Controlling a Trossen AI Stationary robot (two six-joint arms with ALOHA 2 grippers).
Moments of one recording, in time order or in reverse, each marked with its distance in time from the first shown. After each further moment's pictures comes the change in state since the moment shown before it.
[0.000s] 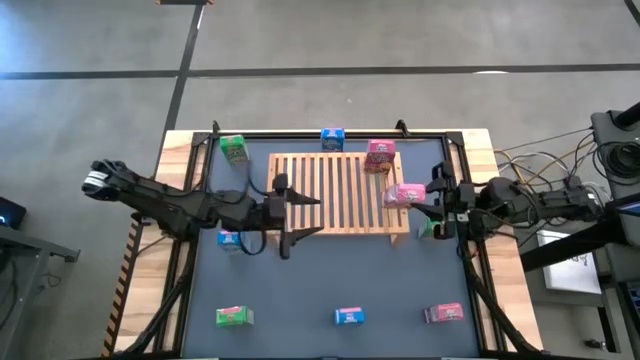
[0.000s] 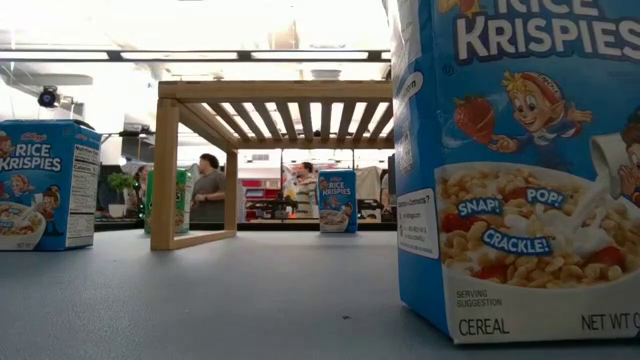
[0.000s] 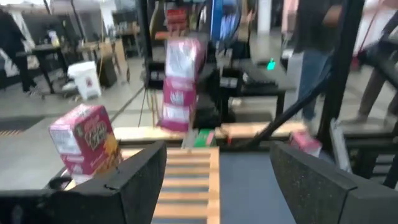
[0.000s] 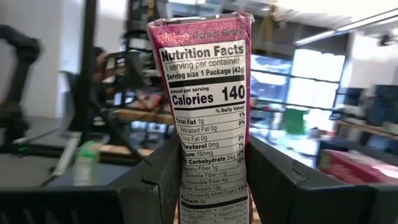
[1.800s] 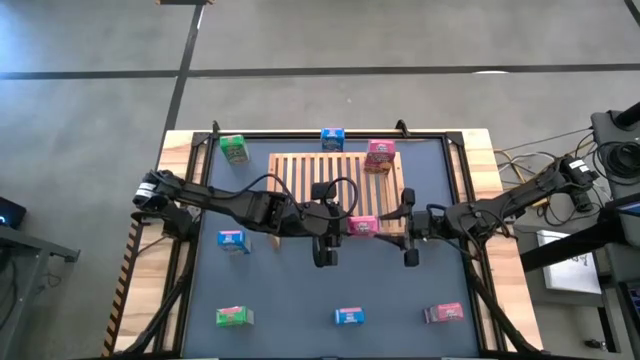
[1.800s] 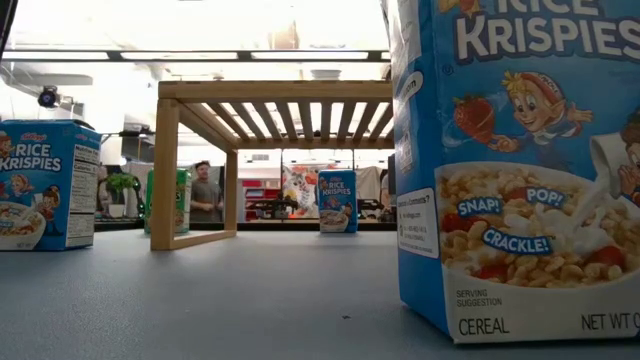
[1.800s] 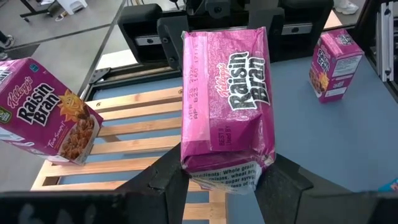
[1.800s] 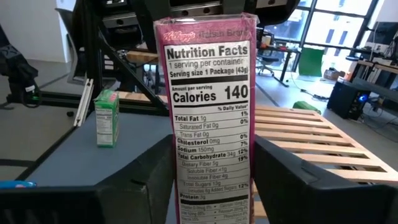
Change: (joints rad) left arm 0.029 0.480 0.700 -0.747 -0.005 -0.003; right arm 0.316 0.545 0.177 0.136 0.336 0.068
